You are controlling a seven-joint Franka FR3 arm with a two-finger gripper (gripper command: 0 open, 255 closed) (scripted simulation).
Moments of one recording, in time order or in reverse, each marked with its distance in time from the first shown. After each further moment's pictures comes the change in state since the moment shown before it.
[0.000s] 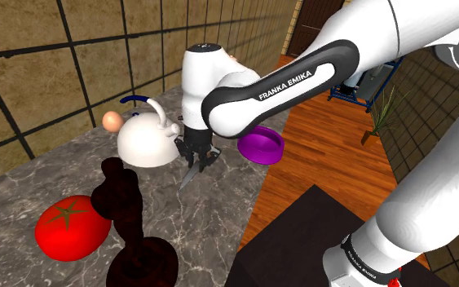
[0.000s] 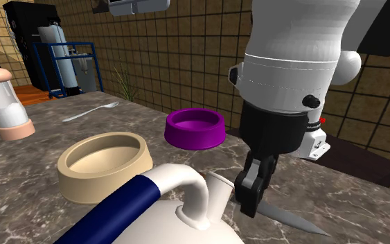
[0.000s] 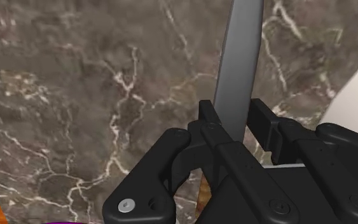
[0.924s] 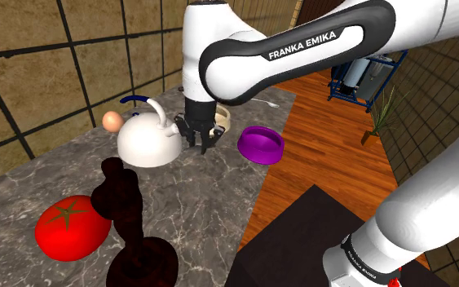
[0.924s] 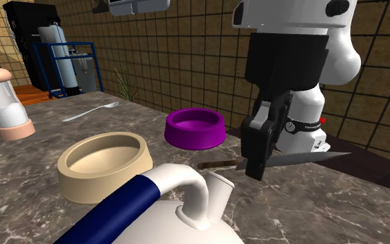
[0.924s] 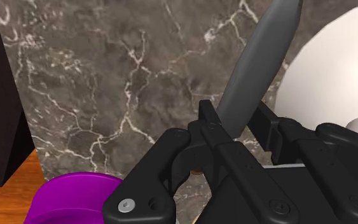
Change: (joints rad) arm -0.016 -0.121 0.006 0.090 0.114 -0.174 -0.087
